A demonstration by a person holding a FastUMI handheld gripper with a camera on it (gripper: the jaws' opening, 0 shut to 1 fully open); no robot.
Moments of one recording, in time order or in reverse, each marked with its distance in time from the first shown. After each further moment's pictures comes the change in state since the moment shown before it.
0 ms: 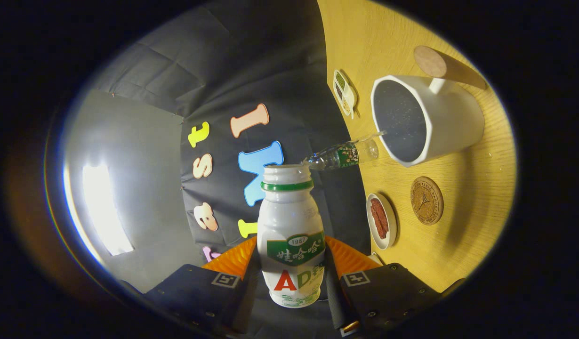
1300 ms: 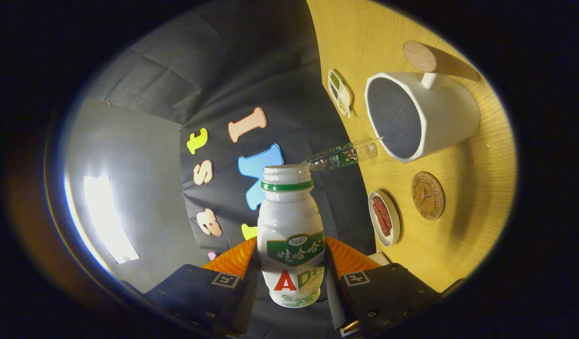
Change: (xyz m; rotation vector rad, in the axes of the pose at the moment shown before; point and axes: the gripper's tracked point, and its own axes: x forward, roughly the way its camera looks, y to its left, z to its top) arm 0.001 0.000 0.002 0.057 -0.017 0.004
